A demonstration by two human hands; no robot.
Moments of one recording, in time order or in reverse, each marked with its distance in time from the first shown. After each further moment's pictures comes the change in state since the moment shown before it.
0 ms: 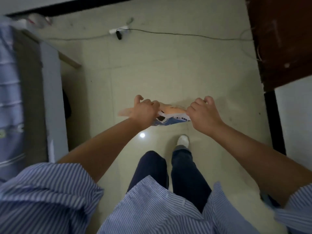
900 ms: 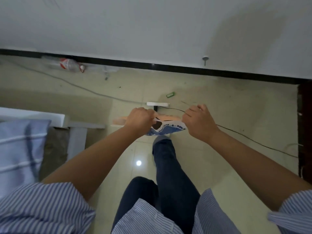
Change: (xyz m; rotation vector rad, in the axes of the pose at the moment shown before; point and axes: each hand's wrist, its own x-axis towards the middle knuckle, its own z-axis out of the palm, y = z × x) left_hand 0.370 -0.537 -0.210 -0.259 0.061 -0.256; right_hand 0.716 0.114 0.097 0.021 -0.028 -0.258
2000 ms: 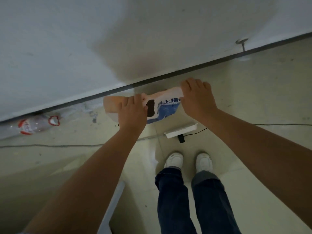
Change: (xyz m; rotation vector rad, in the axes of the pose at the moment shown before) left_hand 0.399 -0.207 0.044 -0.138 0.040 -0.065; right_hand 0.318 0.115 0.266 0.258 -0.360 0.736
